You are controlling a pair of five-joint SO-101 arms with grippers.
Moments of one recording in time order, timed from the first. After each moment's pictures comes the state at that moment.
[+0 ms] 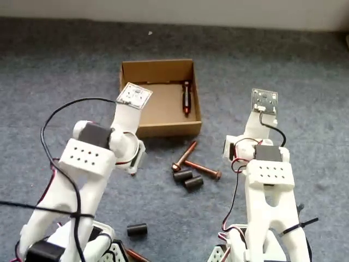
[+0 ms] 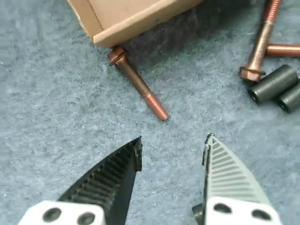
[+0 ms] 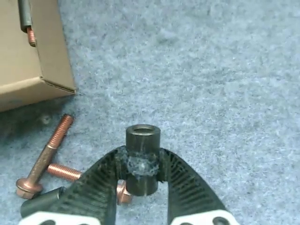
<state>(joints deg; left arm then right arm) 10.6 -30.4 35.6 81.5 1.9 -2.6 -36.2 51.6 54.0 -3.0</state>
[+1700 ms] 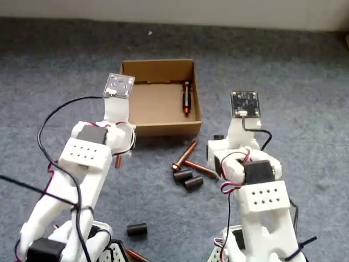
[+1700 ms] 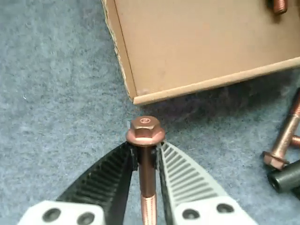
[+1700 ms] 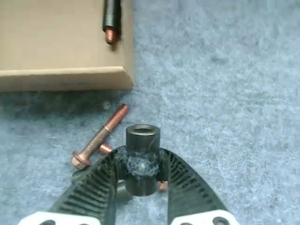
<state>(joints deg) 4.7 -27.0 44.0 56.6 7.3 -15.3 -53.2 51.6 61.2 -3.0</state>
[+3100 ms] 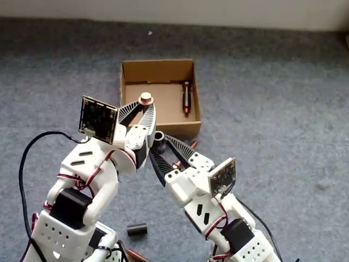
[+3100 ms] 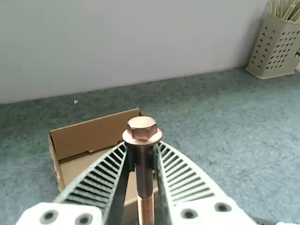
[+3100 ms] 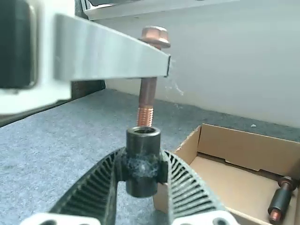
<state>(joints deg) 20.0 -70.6 51.7 41.5 10.9 -43.3 -103.5 96.0 13.9 -4.0</state>
